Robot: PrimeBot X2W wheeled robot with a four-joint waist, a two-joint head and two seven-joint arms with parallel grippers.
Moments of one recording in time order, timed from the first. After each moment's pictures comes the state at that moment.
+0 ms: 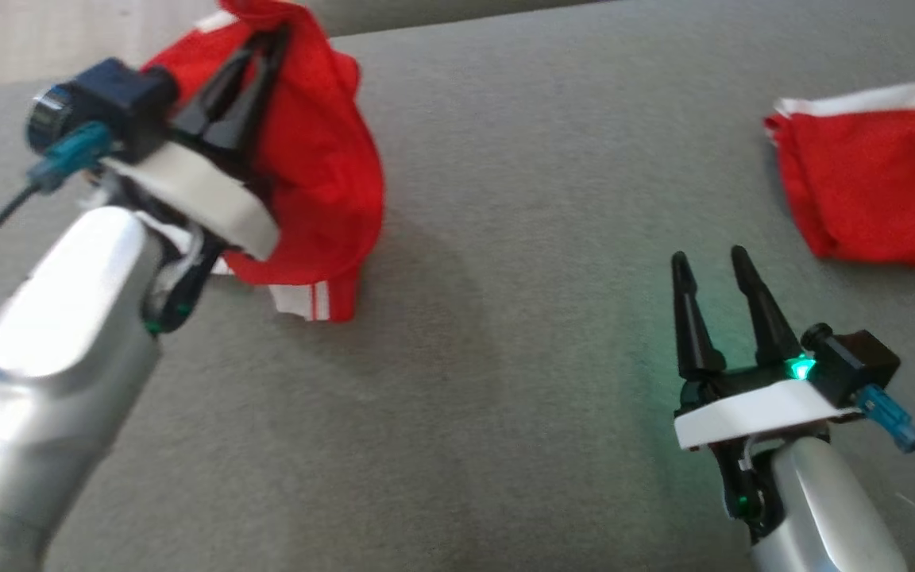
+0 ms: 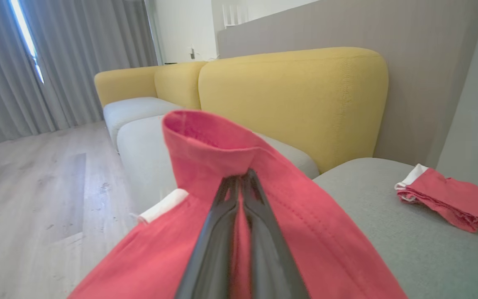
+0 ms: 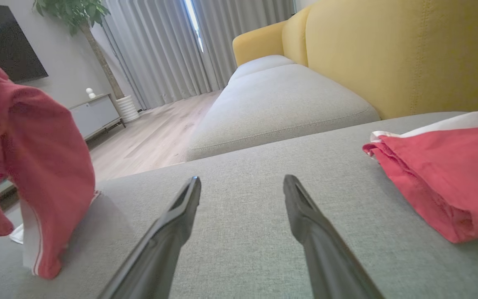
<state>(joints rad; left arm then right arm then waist) -0.84 0.45 -0.71 0.35 -0.65 -0.08 -0.03 -0.18 -0.05 0.15 0.28 0.29 0.13 -0.25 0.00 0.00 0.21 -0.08</state>
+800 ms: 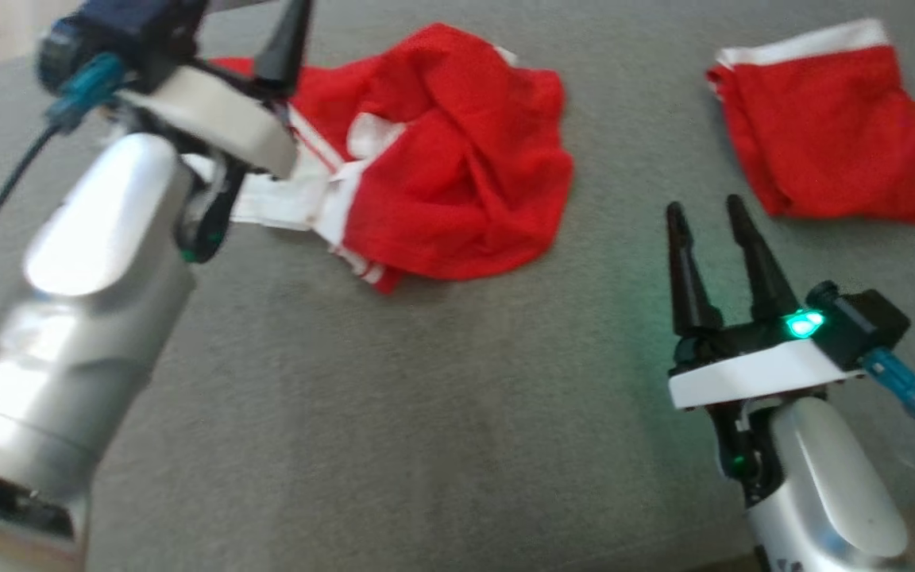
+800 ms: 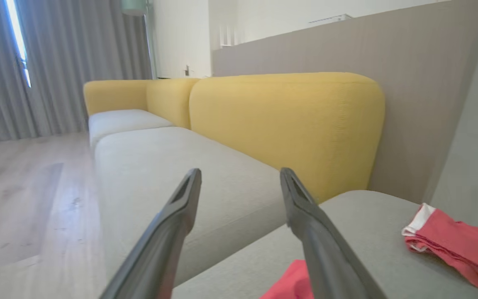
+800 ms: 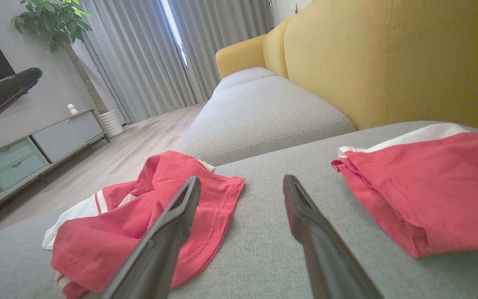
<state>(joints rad) -1.01 0.30 -0.72 0.62 -0.64 -0.06 -0.19 -0.25 -0.05 0.19 0.25 0.33 0.13 -0.25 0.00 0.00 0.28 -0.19</state>
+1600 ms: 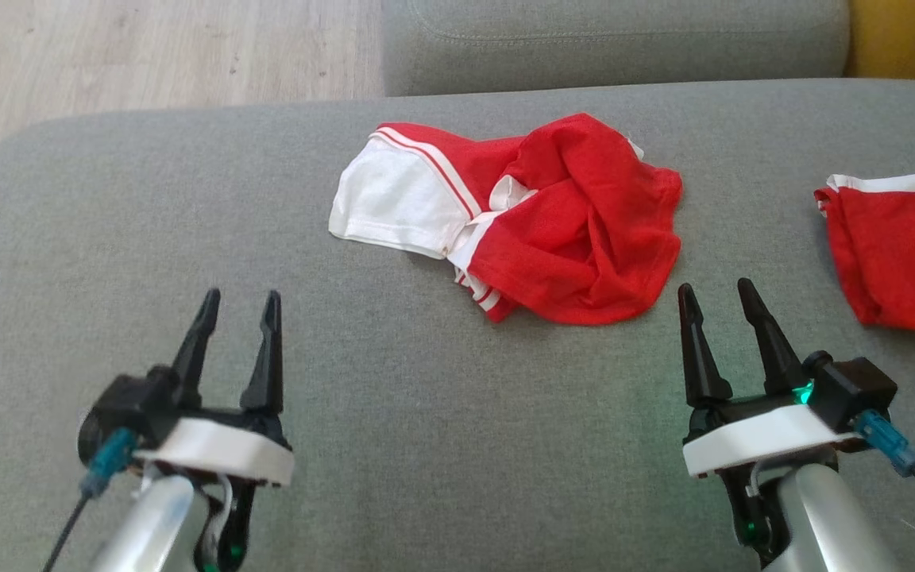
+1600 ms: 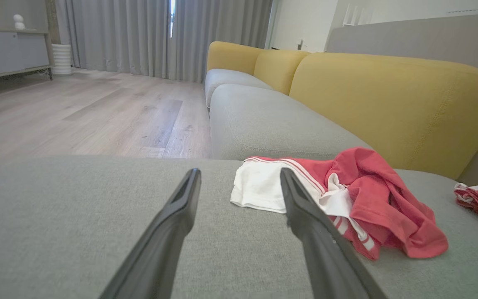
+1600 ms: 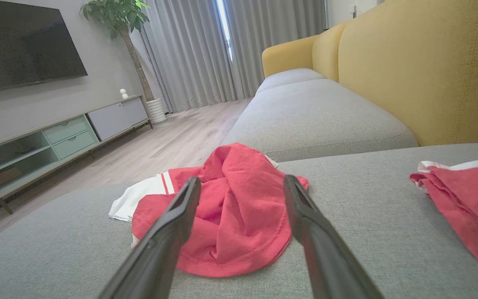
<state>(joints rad) -0.25 0.31 -0.47 0.31 -0.59 0.05 -0.25 -0.13 -0.05 0.13 0.30 0.24 0.13 -0.25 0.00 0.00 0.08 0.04</state>
